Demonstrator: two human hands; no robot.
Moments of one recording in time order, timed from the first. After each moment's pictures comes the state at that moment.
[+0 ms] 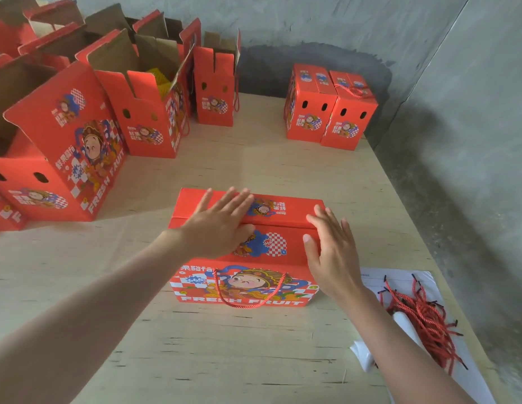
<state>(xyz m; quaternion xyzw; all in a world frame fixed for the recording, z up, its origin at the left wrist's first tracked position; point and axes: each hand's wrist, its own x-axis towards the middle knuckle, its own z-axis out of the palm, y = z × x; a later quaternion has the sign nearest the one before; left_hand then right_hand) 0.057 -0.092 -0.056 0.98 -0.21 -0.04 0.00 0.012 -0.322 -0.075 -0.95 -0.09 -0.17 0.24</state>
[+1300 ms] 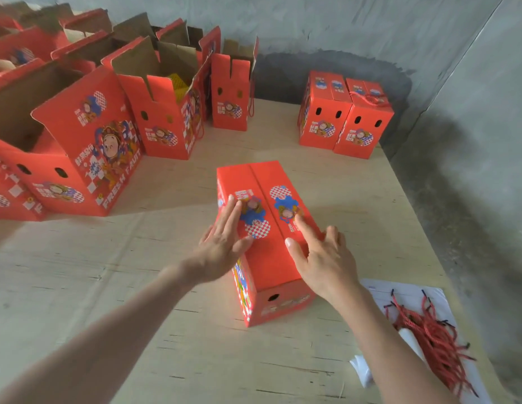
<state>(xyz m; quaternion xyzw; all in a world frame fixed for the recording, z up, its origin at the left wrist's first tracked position) 0.034 -0.103 -0.089 0.94 -0.10 -0.03 0.34 0.027 -0.314 -0.071 -0.99 -0.04 0.00 0.14</state>
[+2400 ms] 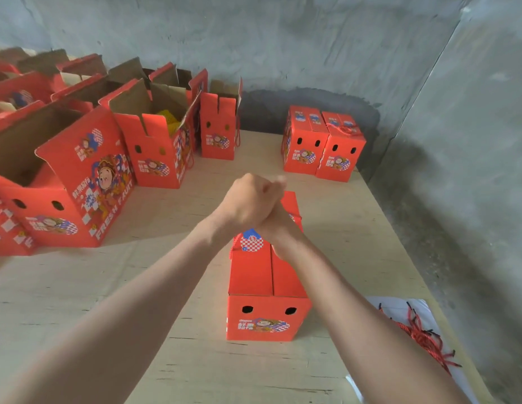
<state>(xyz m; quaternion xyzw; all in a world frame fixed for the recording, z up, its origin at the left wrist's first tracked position) 0.060 -0.152 0.049 0.88 -0.06 0.10 0.46 0.059 -0.232 0.021 -0.83 -0.06 0.07 0.55</state>
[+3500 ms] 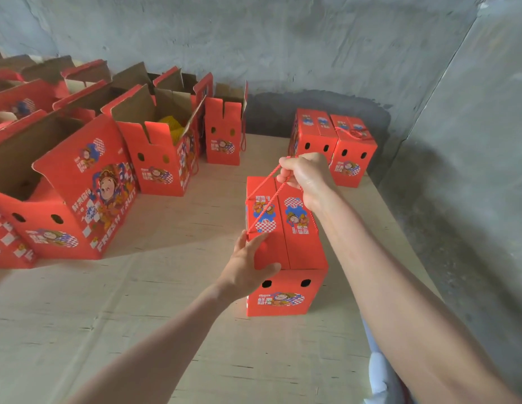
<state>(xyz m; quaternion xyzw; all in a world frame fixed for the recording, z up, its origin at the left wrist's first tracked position) 0.074 -0.137 -0.081 0.87 -0.06 -0.04 0.48 0.149 -0.256 0.068 -0.79 0.03 -0.04 0.62</state>
